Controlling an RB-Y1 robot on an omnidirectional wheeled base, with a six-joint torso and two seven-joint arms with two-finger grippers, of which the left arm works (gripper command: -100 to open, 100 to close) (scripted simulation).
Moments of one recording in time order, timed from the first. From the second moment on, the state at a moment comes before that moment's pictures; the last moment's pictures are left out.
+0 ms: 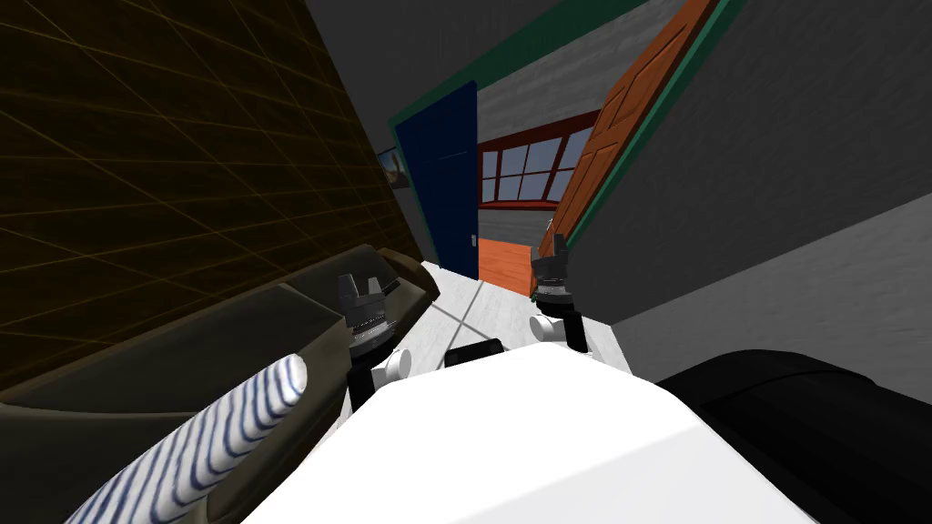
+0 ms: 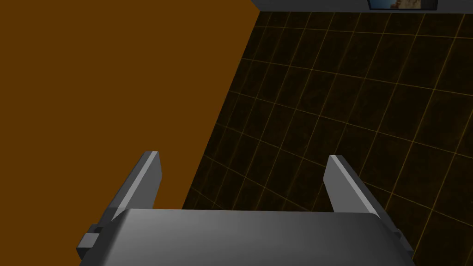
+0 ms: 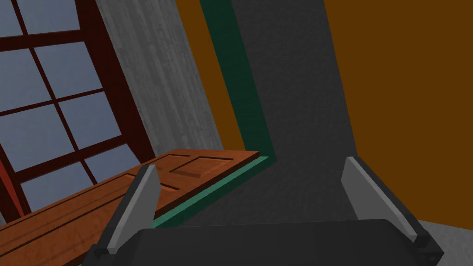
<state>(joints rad) 0.52 -0.02 -0.02 -2.27 0.06 -0.54 -0.17</state>
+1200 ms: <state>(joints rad) 0.40 0.04 -0.05 -1.99 0.09 -0.58 -0.15</state>
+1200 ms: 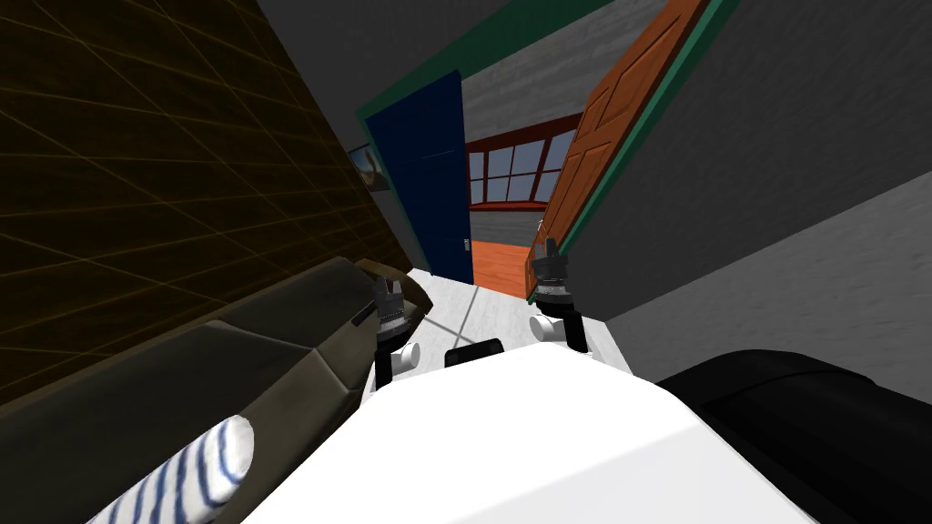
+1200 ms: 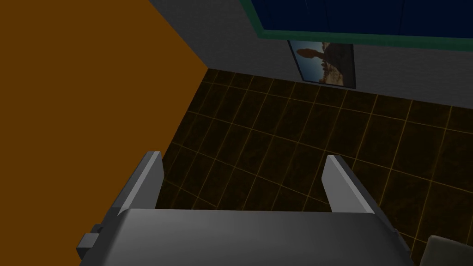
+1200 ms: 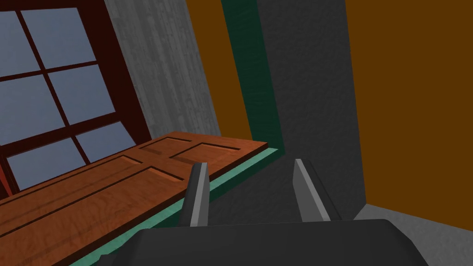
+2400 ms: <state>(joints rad) 0.28 0.08 -0.09 -1.70 0.12 -0.63 -0.13</state>
